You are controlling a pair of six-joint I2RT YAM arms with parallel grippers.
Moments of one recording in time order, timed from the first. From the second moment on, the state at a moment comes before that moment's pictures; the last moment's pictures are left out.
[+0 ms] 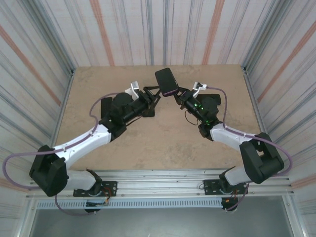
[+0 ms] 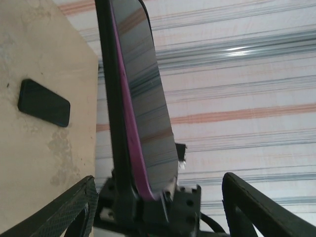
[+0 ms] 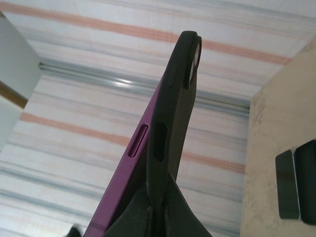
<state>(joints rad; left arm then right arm) -0.71 1.30 0.90 0.36 0.12 -1.41 0.50 1.43 0.68 0.95 -0.24 1.45</state>
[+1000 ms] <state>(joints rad) -0.80 1.38 0.95 0.39 -0.02 -1.54 0.56 1.49 0.71 0.97 -0.10 1.33</state>
